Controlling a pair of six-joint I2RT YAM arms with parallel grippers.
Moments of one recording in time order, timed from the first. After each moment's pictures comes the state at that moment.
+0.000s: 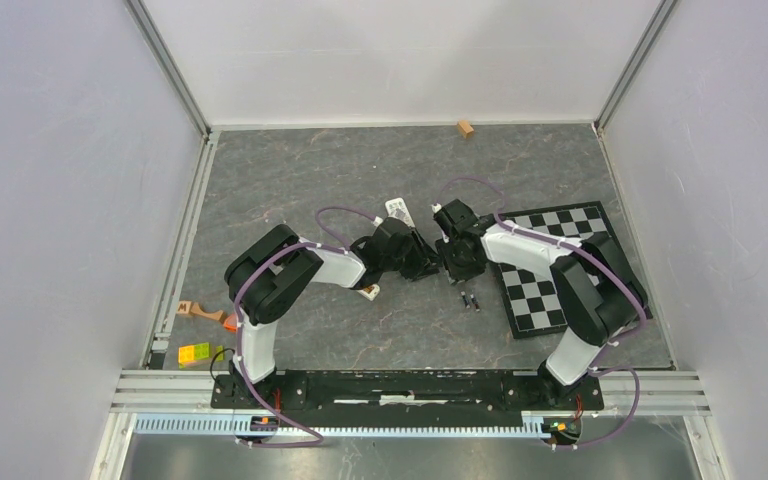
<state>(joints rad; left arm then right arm) -0.80 1.96 0.93 0.42 0.17 -1.26 0.60 1.70 0.99 -0.57 0.09 0.26</state>
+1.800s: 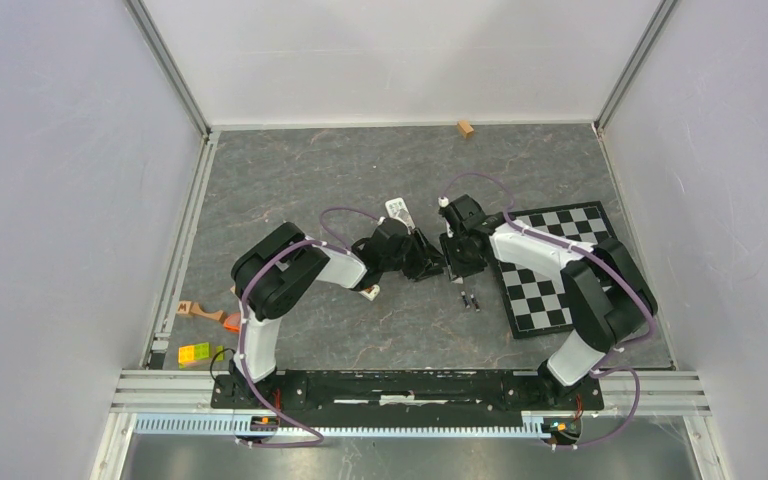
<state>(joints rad) -0.79 2.01 0.92 0.54 0.25 -1.26 0.56 1.65 0.99 -0.55 0.02 0.29</state>
